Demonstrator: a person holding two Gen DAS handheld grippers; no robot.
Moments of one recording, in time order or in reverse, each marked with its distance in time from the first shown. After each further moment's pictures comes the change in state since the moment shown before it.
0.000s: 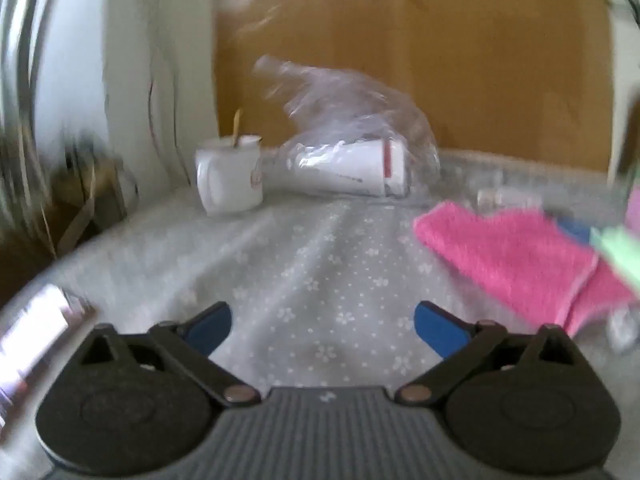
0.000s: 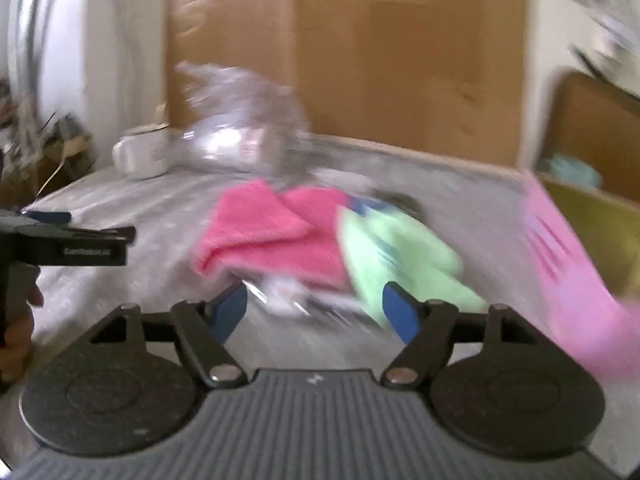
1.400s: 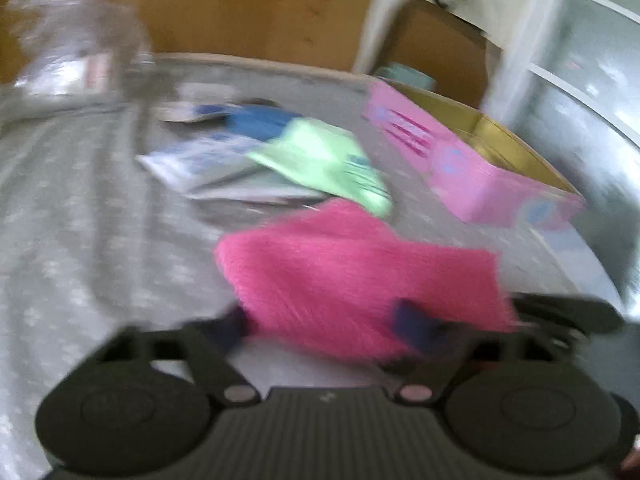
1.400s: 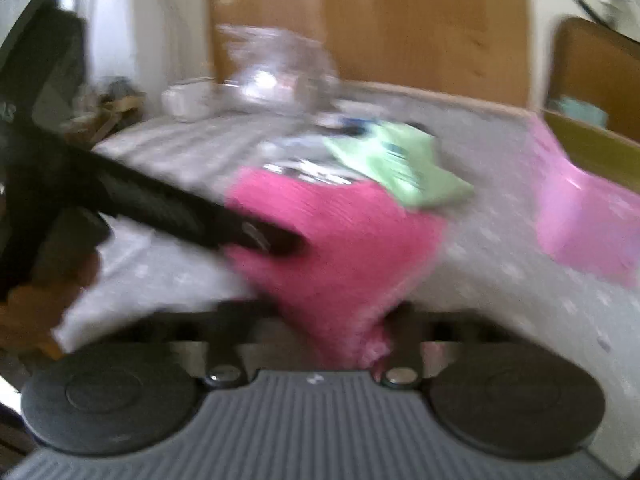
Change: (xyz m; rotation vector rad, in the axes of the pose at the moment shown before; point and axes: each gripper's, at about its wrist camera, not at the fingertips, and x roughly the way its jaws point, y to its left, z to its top) left arm -0.067 -0.123 -0.040 0.245 0.355 -0.679; right arm -0.017 -0.017 -0.052 -0.028 0.090 0.155
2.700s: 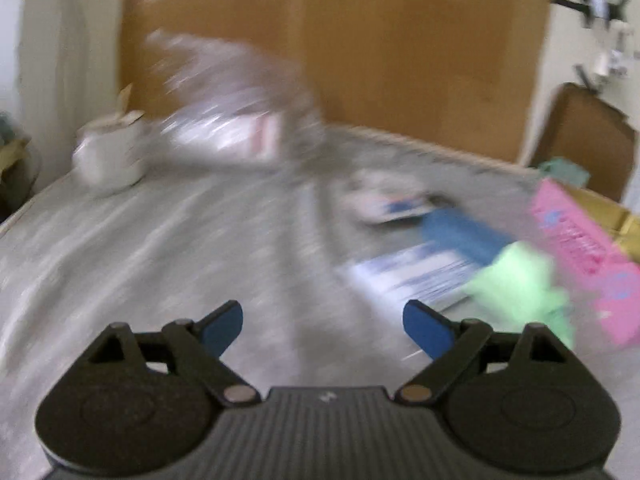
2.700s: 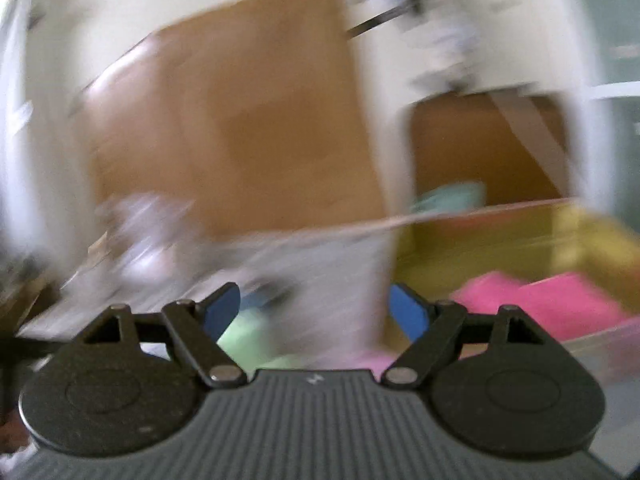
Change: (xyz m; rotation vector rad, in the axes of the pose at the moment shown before) left arm -0.007 0.086 0.034 -0.175 -0.198 0.442; right arm -0.054 -0.128 0.064 0.257 -0.406 -0.196
